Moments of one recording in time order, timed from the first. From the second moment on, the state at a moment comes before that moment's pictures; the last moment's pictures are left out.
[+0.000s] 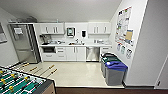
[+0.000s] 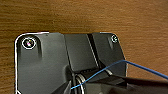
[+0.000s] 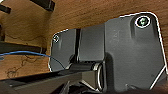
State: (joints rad) left arm 1.47 2.80 -2.28 -0.01 -0.02 0.08; right arm -1.57 2.75 -2.25 -0.04 0.12 0.09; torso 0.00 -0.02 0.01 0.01
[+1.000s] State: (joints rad) left arm 1.47 2.80 -2.28 -0.01 -0.02 0.08; right arm -1.57 2.75 -2.25 -0.04 0.12 0.09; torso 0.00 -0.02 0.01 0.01
